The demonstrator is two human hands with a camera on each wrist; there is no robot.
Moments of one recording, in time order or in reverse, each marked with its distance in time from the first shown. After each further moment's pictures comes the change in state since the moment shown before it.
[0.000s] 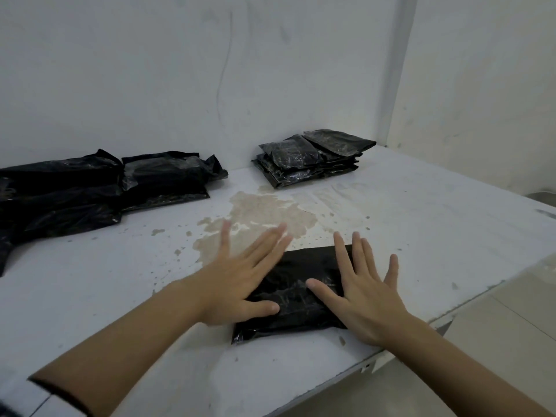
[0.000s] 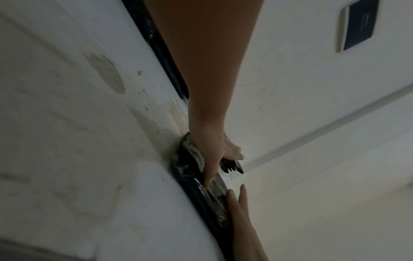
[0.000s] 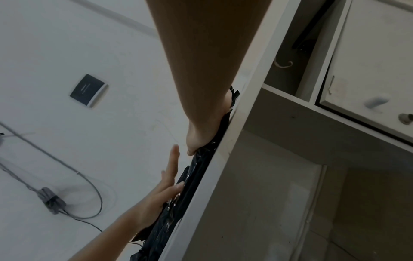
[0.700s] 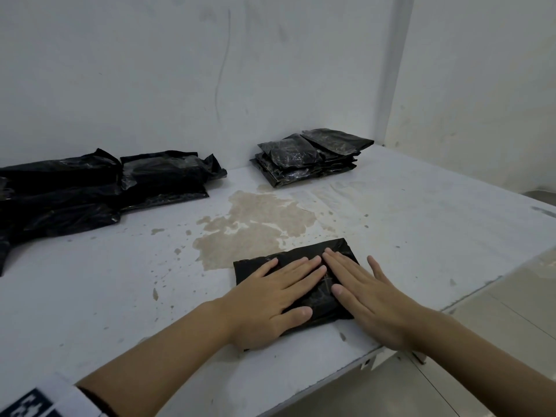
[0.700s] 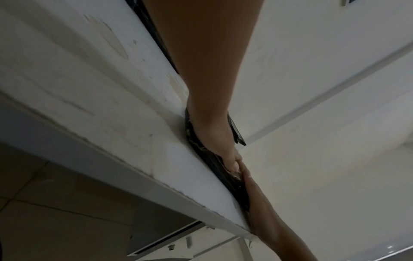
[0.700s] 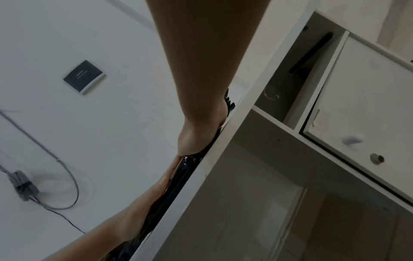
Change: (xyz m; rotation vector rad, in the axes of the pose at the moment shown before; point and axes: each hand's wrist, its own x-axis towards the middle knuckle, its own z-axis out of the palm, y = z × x) left_hand 0.021 0.032 0.027 -0.120 0.096 0.184; right_hand -0.004 0.027 -0.004 0.035 -0.184 -0.310
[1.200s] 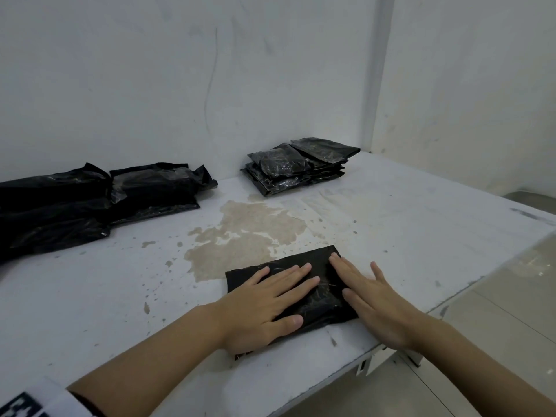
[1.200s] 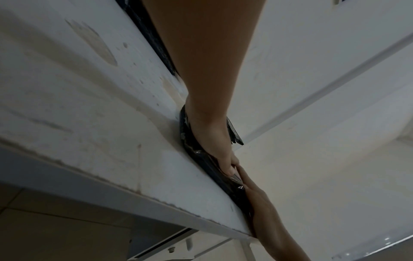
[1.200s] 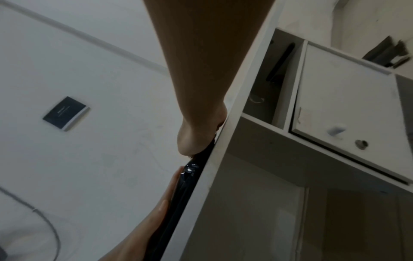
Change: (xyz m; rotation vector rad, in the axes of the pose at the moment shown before) left_hand -0.001 0.004 -0.014 -0.018 -0.119 -0.007; right_hand -0.008 0.009 -0.003 0.127 0.075 0.075
